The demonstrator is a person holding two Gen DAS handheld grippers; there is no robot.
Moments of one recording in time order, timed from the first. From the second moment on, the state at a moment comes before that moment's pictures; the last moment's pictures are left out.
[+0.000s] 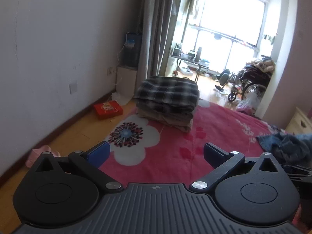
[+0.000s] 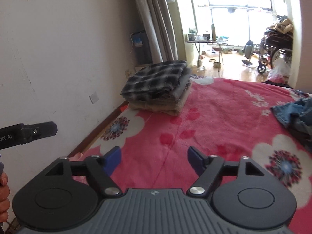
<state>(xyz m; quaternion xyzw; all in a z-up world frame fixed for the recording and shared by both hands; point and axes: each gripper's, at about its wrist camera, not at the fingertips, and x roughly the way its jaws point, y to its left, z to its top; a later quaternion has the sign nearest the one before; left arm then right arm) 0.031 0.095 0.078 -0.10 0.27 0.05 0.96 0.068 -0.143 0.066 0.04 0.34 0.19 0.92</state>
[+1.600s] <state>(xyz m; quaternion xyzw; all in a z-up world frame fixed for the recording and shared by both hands) -0.004 0.071 0.063 0.00 0.27 0.16 0.95 0.027 -0.102 0.071 -0.03 0.29 0.12 0.95</state>
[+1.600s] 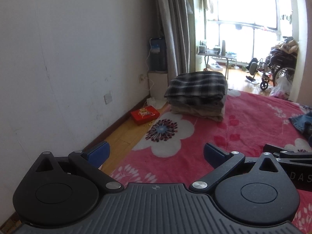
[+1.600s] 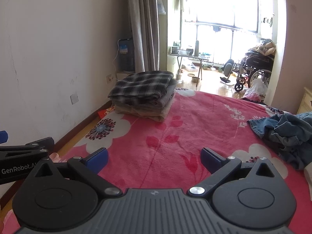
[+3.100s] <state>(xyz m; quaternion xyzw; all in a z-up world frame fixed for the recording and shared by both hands) -0.007 0.083 0.057 -0.02 0.28 0.14 0.95 0.029 -0.100 0.068 -0.02 0.30 0.09 0.95</state>
